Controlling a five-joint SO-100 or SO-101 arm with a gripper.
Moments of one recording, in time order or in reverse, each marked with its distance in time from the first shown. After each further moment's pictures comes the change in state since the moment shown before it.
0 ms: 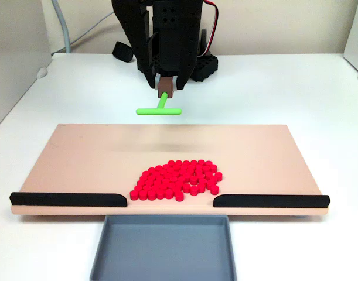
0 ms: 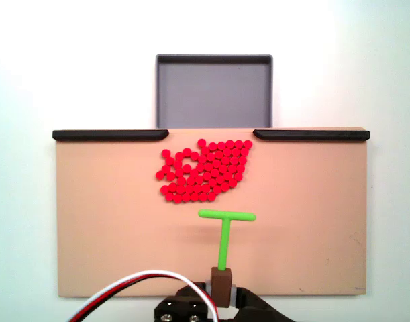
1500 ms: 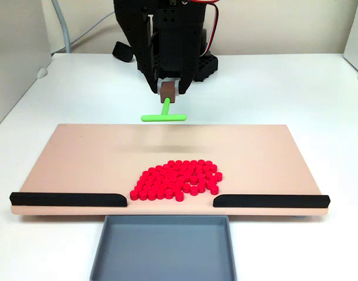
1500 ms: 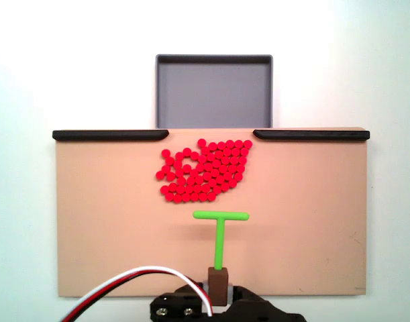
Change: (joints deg) arm -0.4 -1.8 0.0 -0.2 -1.8
